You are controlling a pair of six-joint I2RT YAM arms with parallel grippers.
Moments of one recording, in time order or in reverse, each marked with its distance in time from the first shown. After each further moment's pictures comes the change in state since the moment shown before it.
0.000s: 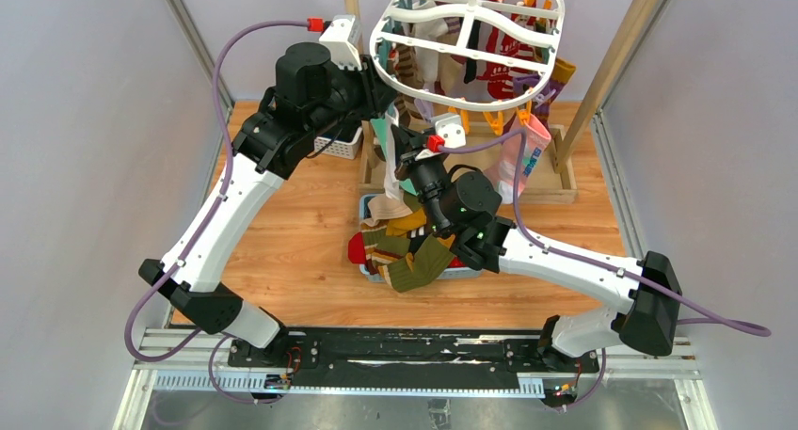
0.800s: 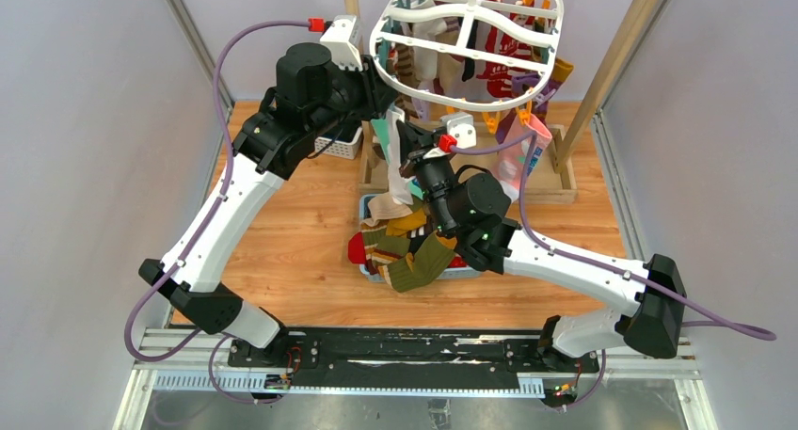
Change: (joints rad) left arm -0.005 0.000 0.000 0.000 -0.004 0.008; right arm 0.000 -0.026 -0.010 0.040 0.006 0.001
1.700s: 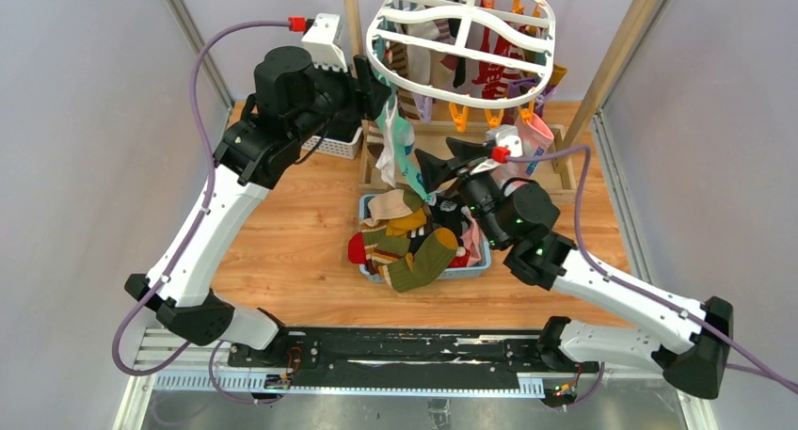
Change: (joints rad) left arm 0.007 -0.064 -0.018 0.003 -0.058 0.063; right arm -0.089 -0.269 -0.192 -0.234 -0.174 0.171
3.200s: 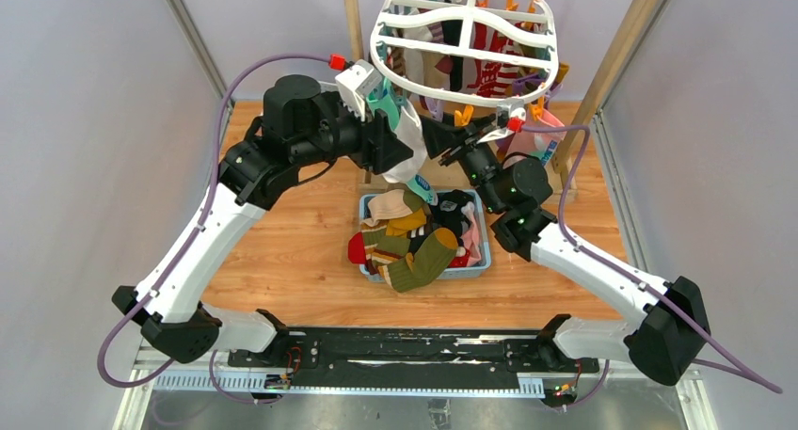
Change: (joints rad) left arm -0.052 -0.113 -0.182 -0.054 0.437 0.092; right arm -0.279 0.144 -0.010 0.280 -0.367 0.293
